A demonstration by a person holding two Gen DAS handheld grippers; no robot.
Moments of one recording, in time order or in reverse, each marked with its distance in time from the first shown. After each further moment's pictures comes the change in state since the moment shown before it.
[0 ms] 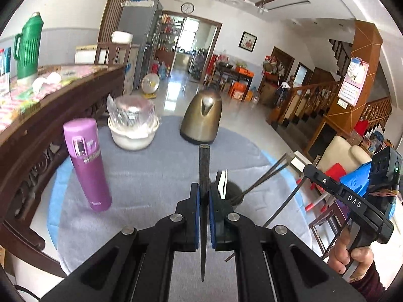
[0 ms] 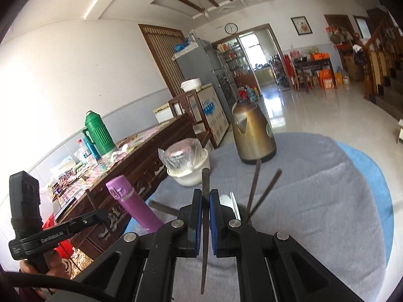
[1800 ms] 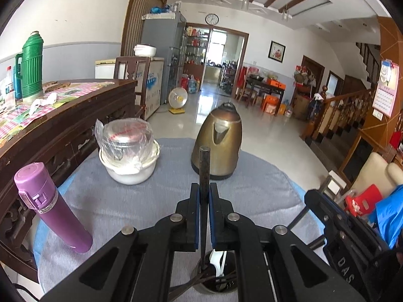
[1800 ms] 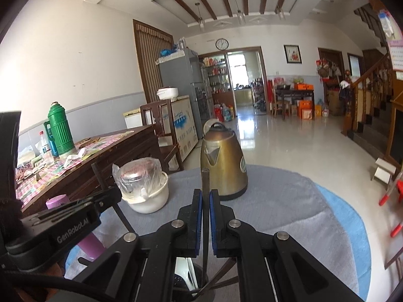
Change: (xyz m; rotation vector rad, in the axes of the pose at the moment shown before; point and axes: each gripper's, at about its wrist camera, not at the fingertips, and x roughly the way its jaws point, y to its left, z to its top) left arm 0.135 -0.062 0.064 -0.021 -0.064 0.214; right arm 0.091 -0.019 0.049 -0.135 -0.059 -0.205
